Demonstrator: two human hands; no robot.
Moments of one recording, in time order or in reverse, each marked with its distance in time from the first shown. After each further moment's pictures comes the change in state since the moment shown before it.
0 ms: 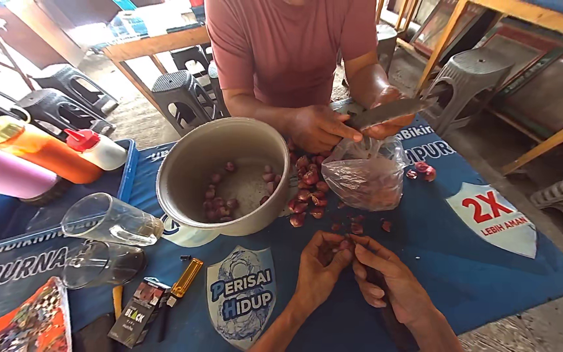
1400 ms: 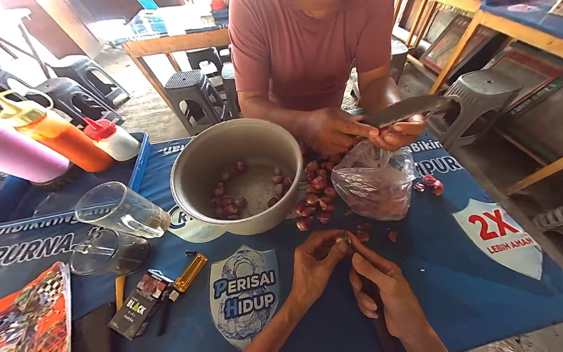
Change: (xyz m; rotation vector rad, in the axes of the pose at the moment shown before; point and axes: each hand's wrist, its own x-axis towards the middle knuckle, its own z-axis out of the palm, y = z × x) left_hand 0.009 0.006 -0.008 0.061 0.116 0.077; right_hand -0.001 0.009 0.018 -0.148 -0.001 -0.164
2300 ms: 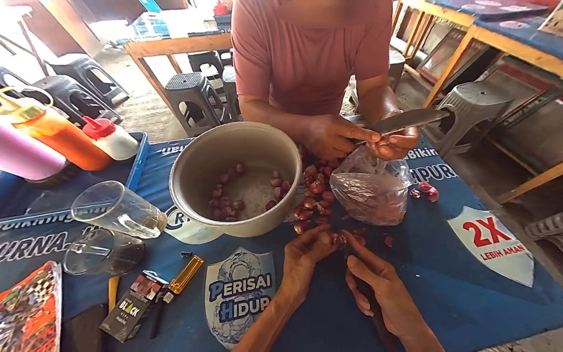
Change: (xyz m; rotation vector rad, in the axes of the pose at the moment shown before) left_hand 0.012 0.008 -0.008 -0.243 0.087 -0.264; right_hand 0.008 -0.004 -0.008 -0.105 -0.064 -0.005
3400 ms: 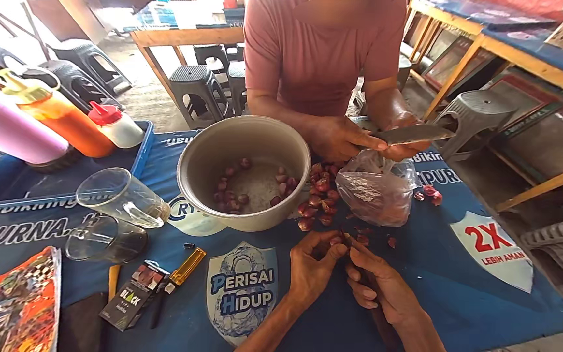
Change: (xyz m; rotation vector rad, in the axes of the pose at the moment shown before) left_hand -0.007 -0.017 0.001 0.367 0.021 0.366; right_hand 0.013 -0.001 -0.008 0.300 -0.092 0.252
